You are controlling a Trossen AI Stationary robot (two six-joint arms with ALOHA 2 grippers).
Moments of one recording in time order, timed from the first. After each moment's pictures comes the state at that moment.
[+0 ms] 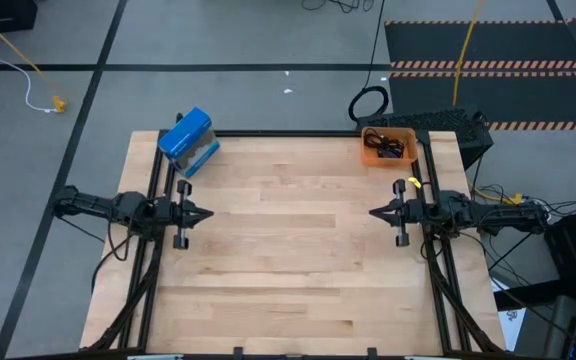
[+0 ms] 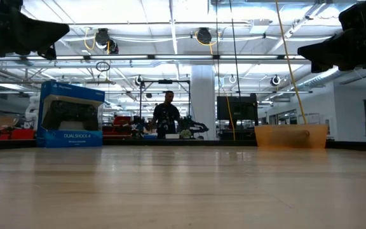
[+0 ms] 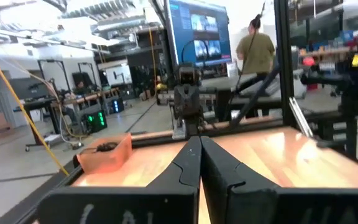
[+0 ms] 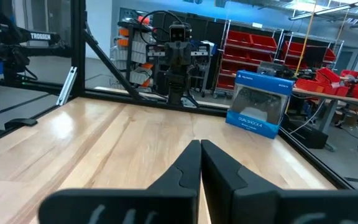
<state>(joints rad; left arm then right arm) -0.22 0.00 0.01 0.18 -0.19 0.21 0.03 0.00 0.02 0.03 0.03 -0.14</state>
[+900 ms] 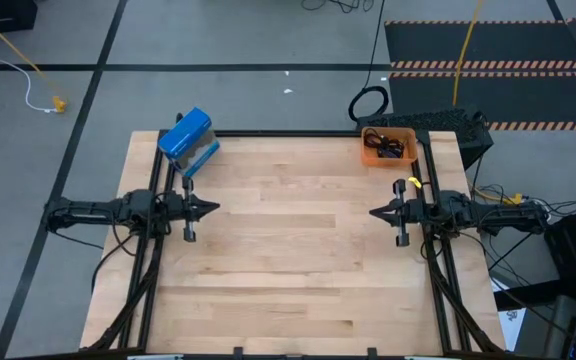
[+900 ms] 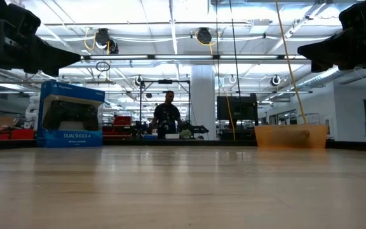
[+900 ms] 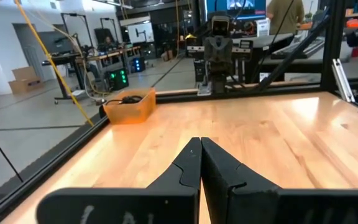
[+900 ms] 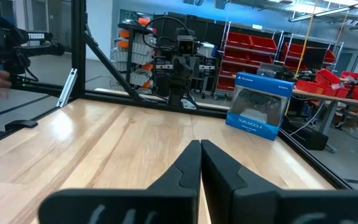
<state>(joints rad) -0.03 0.04 0.01 0.03 -0.13 0.13 0.03 0.00 0.02 0.03 0.03 -0.14</state>
